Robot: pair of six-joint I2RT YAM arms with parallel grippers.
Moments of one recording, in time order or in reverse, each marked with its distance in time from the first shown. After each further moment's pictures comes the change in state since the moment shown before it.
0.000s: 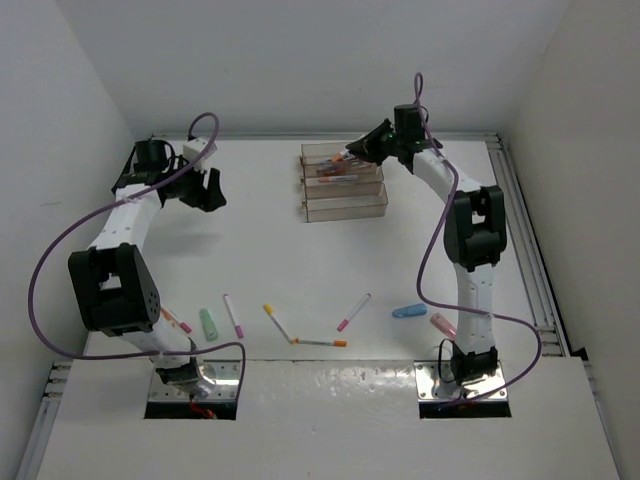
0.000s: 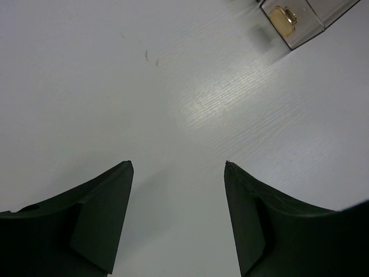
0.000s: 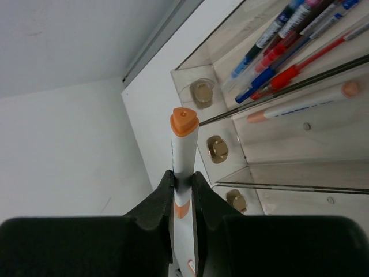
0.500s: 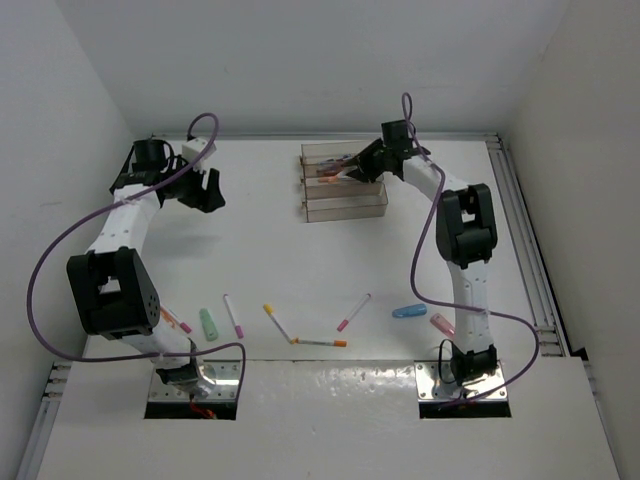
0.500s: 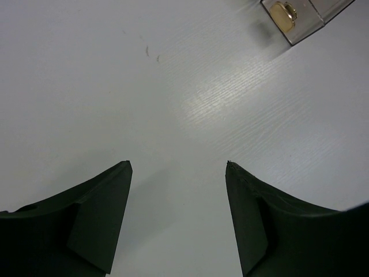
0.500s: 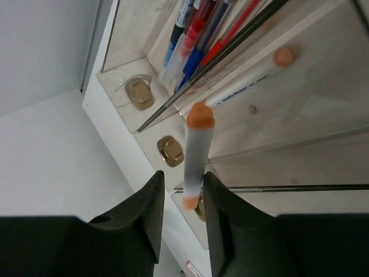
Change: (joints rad) left arm 0.002 -0.024 0.000 -0.029 -0.023 0.006; right arm 0.029 0.067 -0.014 -0.101 0.072 0.067
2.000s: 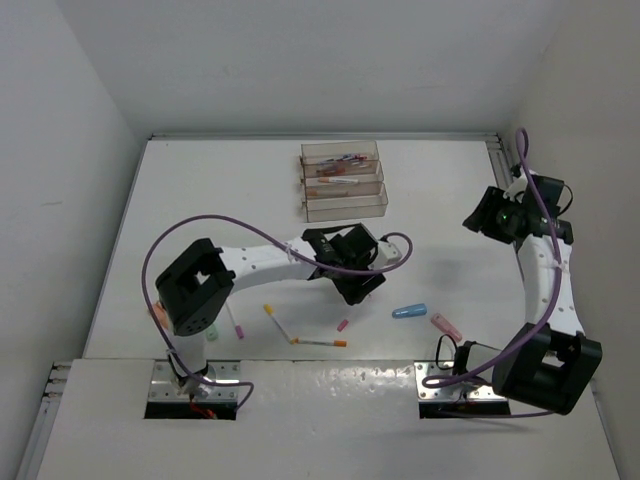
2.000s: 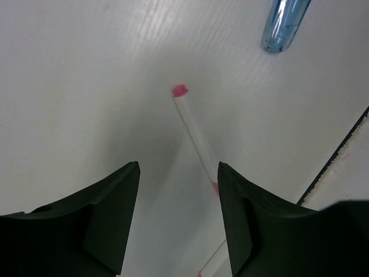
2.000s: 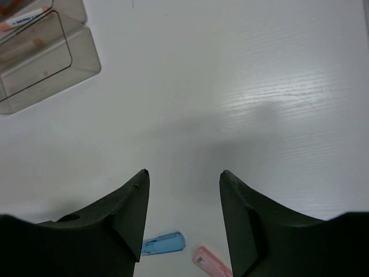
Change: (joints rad) left arm -1.168 0.258 0.033 0.055 -0.459 -0.418; right arm -0.568 -1.103 -0.855 -0.313 -0.002 -1.065
